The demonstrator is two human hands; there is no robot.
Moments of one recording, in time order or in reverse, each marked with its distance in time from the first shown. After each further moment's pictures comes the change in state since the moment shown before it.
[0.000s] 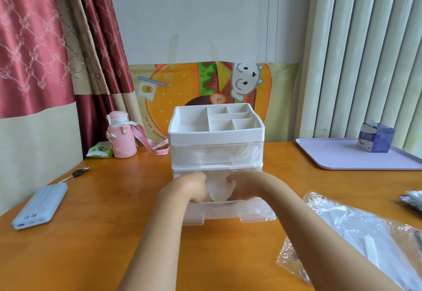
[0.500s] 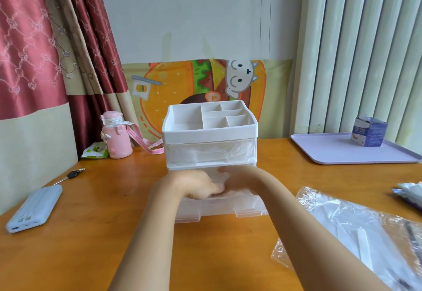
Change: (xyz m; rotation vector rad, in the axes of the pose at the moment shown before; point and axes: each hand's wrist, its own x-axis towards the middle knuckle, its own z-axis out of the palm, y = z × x) left_hand -0.032 0.027 -0.020 0.040 -0.154 0.048; right_hand 0.017 0.008 0.005 0.343 0.005 0.068
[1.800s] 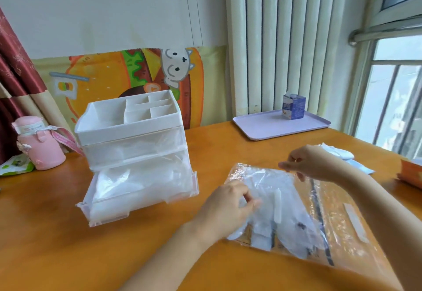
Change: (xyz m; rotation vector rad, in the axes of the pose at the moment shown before) left_hand 0.018 0.136 0.126 -0.311 0.312 0.692; right_hand -0.160 0.217 -0.075 -0.129 0.480 0.226
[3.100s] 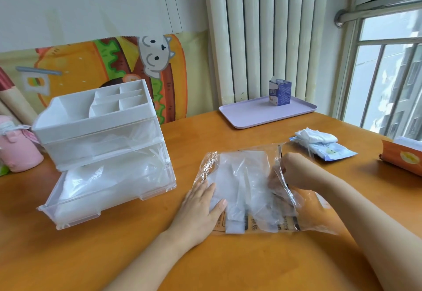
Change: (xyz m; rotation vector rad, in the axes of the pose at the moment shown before) left_hand -0.005 -0.042 0.038 0.259 -0.178 -0.272; right_hand -0.004 0.035 0.040 0.027 -0.080 -0.045
